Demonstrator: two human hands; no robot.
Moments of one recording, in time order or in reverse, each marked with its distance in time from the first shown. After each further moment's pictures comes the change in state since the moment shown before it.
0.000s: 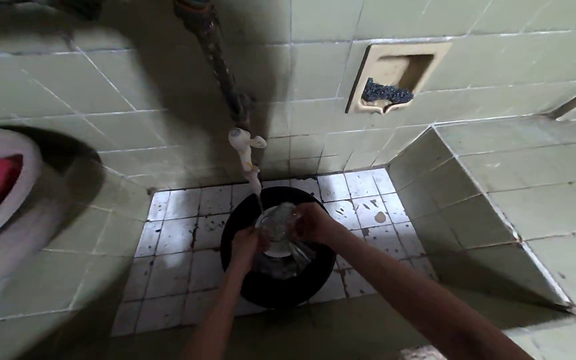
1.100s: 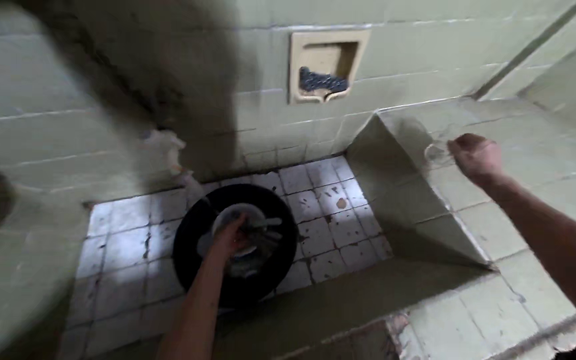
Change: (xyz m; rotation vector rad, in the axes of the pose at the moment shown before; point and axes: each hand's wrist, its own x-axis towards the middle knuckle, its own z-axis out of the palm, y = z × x) left_hand 0.028 -0.002 0.054 -0.112 -0.075 -0.208; right_hand -0.215 -0.099 -0.333 -1.162 1.170 -0.342
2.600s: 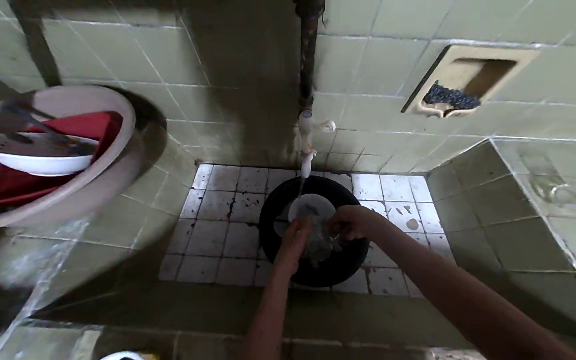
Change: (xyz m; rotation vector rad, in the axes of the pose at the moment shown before) left_hand -0.083 -0.023 -0.050 -0.065 -0.099 0.168; right_hand -0.156 -0.332 0.209 0.420 -1.295 0.404
